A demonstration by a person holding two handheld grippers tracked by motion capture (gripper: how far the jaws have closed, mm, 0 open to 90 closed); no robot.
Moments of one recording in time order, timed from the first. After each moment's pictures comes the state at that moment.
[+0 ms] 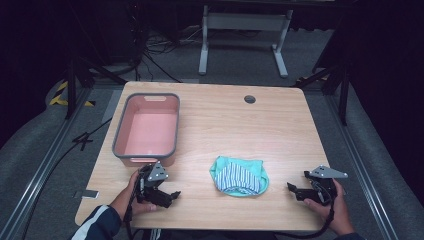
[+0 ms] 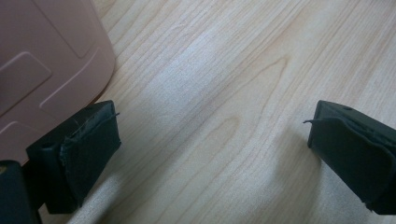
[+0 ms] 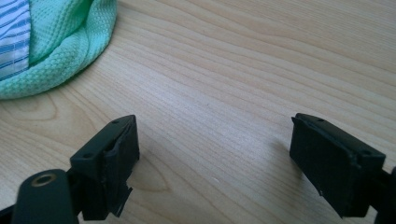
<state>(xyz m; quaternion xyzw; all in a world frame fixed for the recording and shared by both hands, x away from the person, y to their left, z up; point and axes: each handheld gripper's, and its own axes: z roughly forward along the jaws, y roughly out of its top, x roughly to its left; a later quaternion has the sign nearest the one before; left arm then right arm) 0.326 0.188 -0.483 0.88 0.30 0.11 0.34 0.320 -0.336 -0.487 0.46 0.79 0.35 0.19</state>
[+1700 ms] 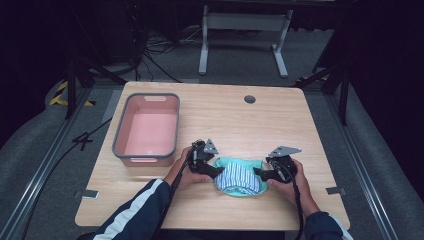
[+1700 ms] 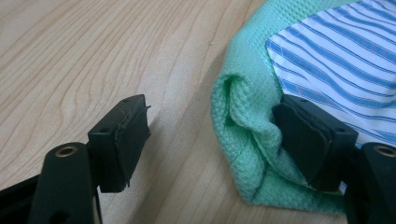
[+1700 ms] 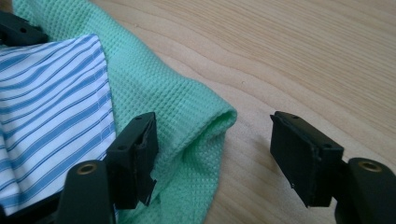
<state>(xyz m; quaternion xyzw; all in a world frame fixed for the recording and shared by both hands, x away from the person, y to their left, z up) 0.413 0.058 -0.478 0.90 0.24 0.08 0.35 0.379 -0.234 -0.474 0.41 0.83 0.34 0.14</state>
